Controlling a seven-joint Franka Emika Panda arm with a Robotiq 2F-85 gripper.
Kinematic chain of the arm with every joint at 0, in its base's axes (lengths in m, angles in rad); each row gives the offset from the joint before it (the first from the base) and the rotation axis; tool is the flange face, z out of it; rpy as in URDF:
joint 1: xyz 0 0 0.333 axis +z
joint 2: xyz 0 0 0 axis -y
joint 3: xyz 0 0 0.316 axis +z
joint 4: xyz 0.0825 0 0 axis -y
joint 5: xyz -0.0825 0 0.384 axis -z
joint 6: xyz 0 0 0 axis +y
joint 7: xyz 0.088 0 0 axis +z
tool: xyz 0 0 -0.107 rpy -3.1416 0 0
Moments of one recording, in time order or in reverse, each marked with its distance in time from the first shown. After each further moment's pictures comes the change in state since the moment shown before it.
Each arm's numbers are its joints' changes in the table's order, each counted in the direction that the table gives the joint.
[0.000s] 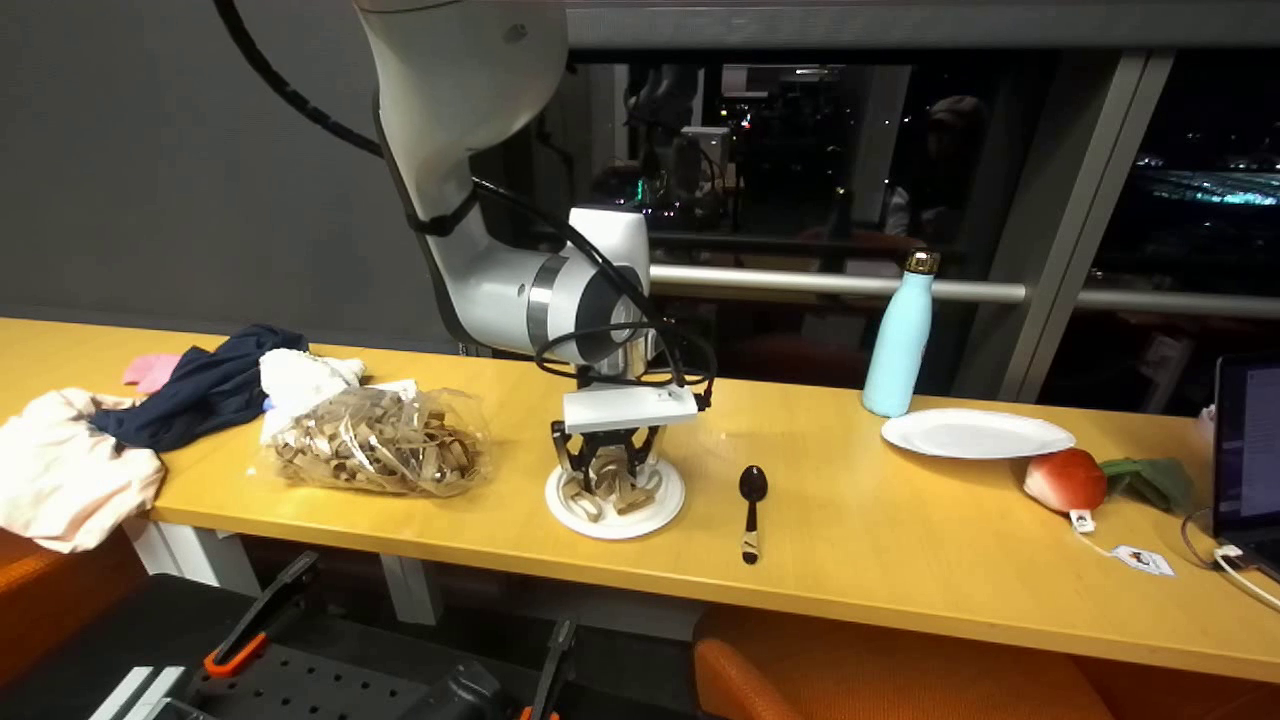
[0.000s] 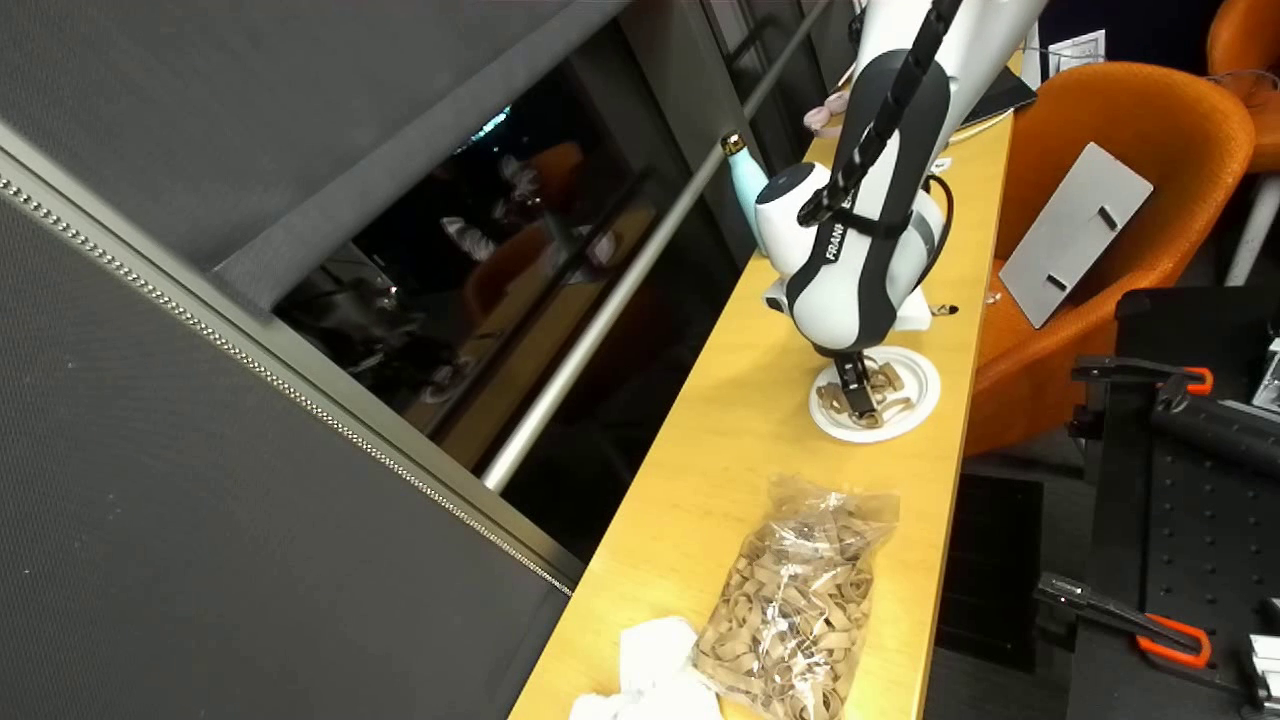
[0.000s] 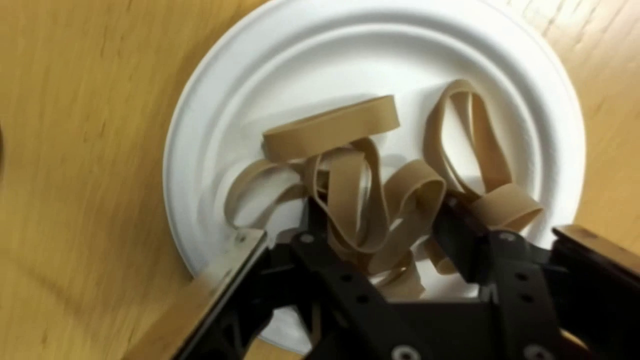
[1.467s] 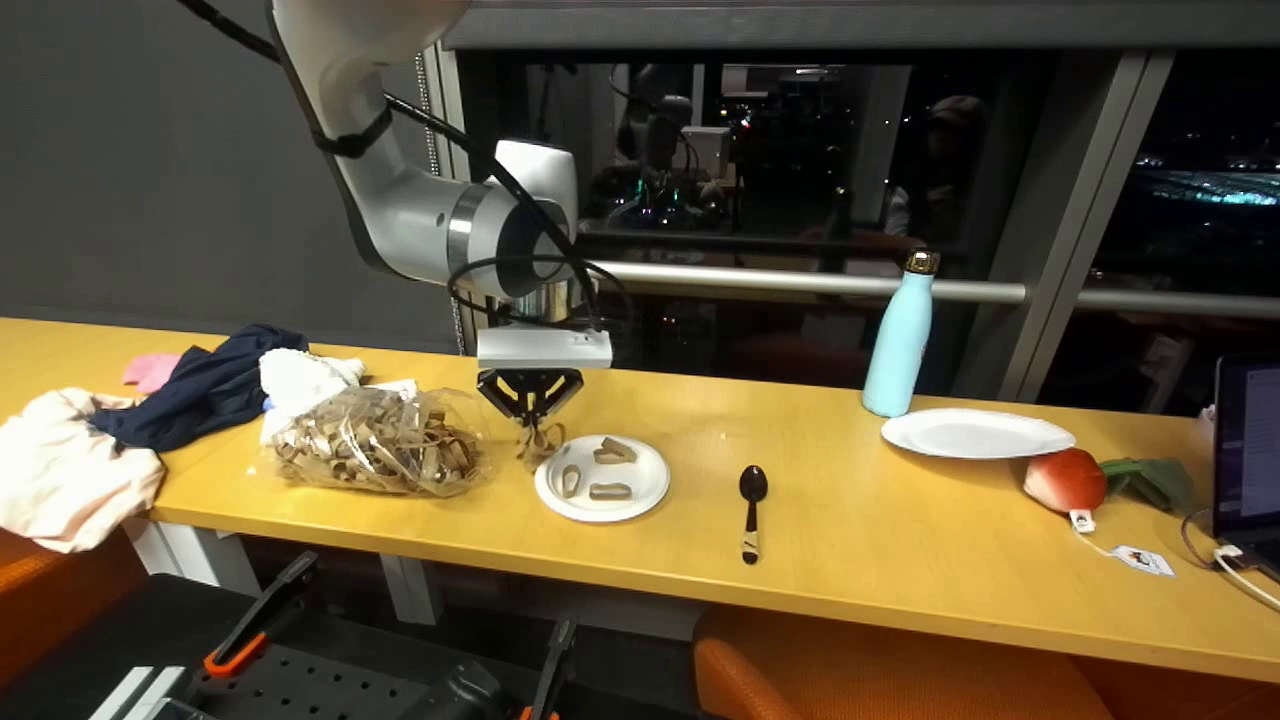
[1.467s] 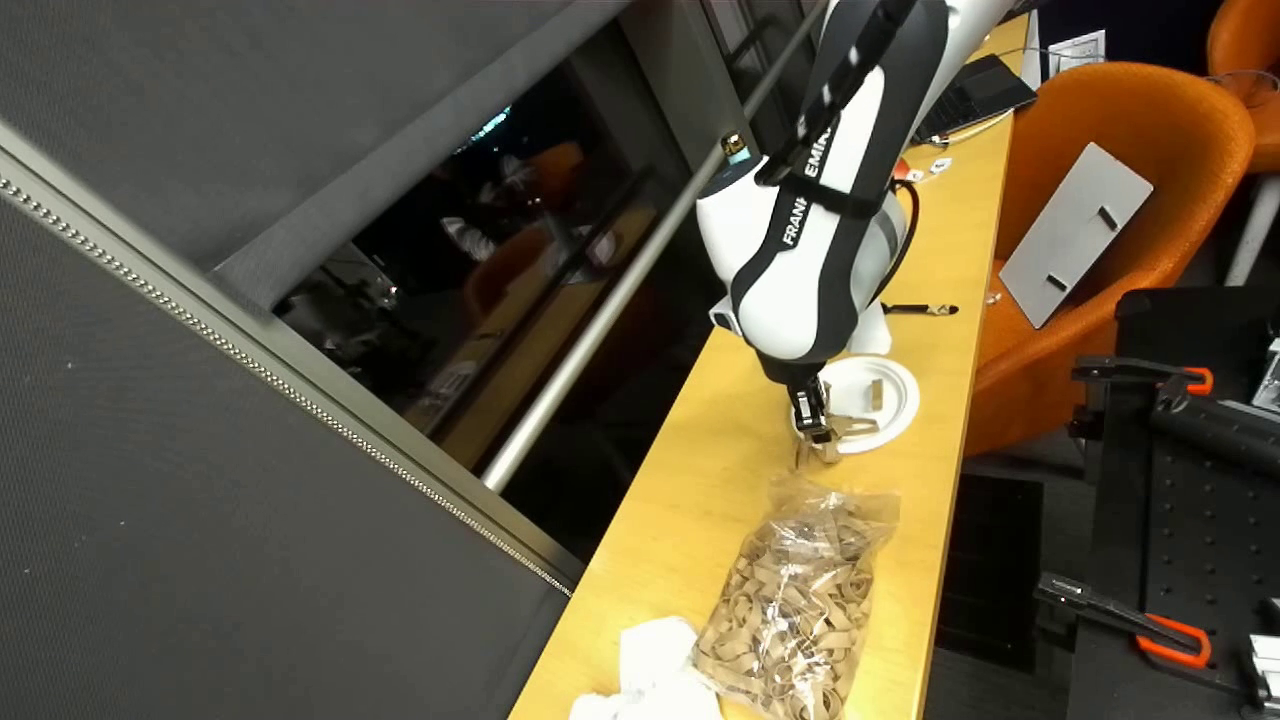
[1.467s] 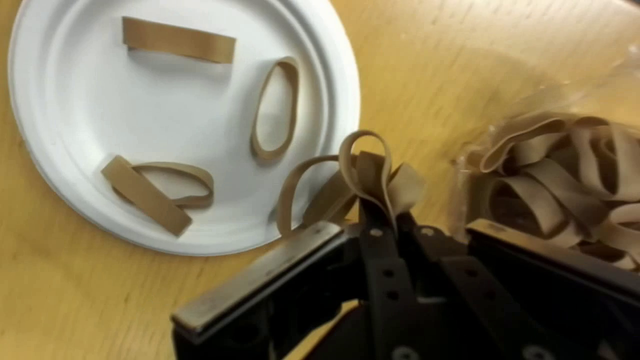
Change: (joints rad) arm 0.001 0.133 0.156 -0.063 -0.040 0.076 -0.076
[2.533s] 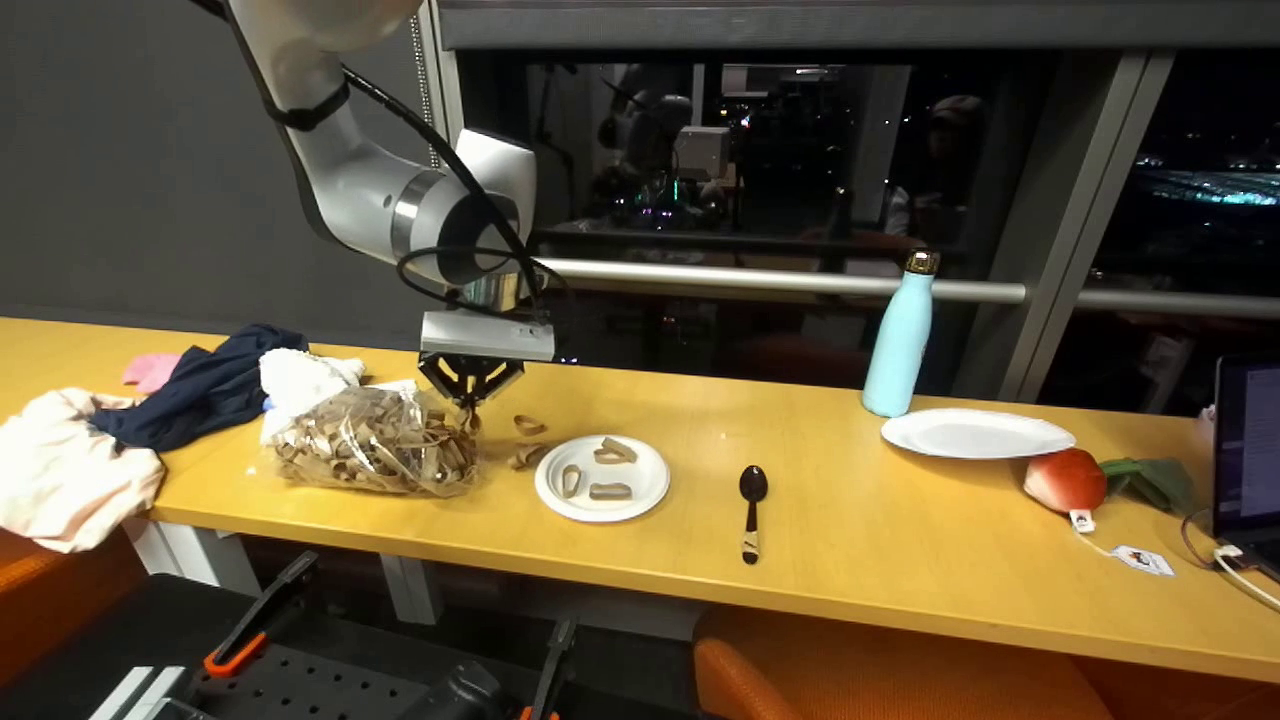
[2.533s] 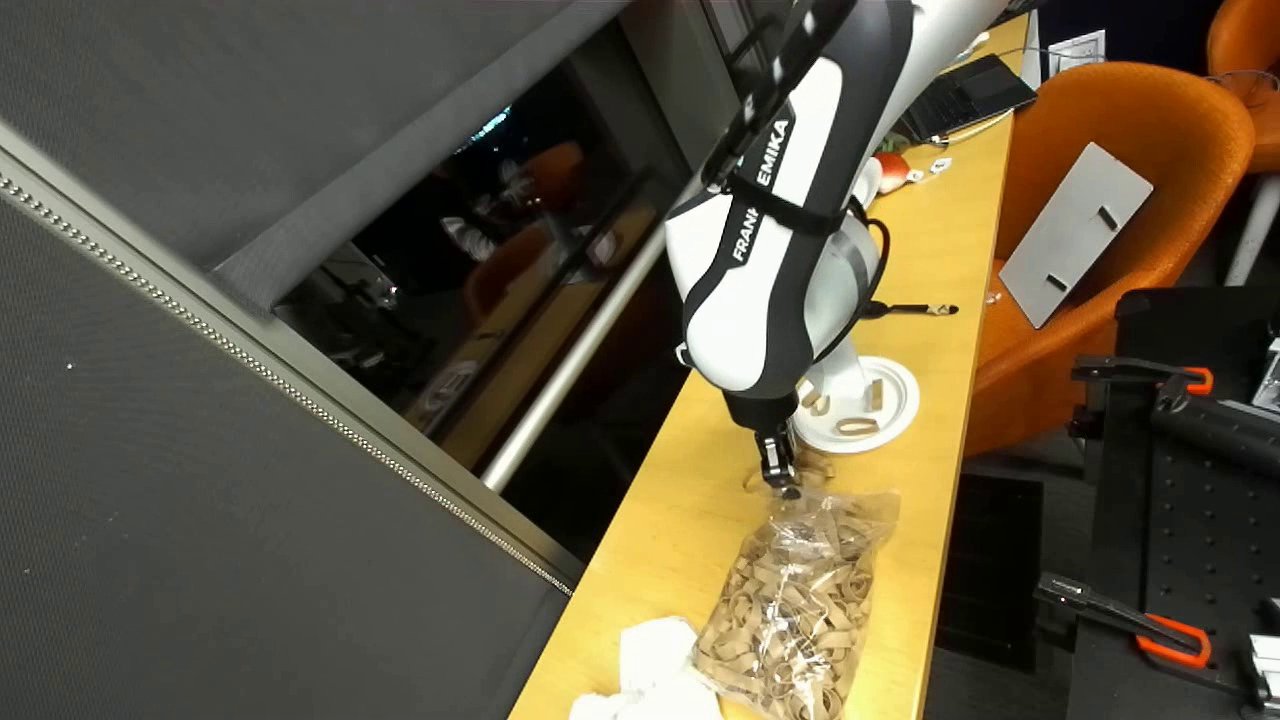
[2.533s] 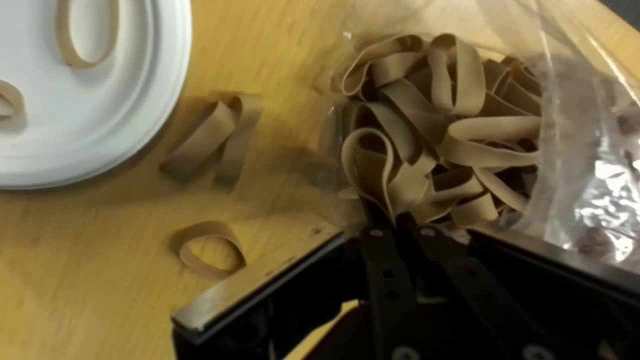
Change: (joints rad) arm 0.006 -0.017 0.113 0.028 -0.149 0.024 0.082
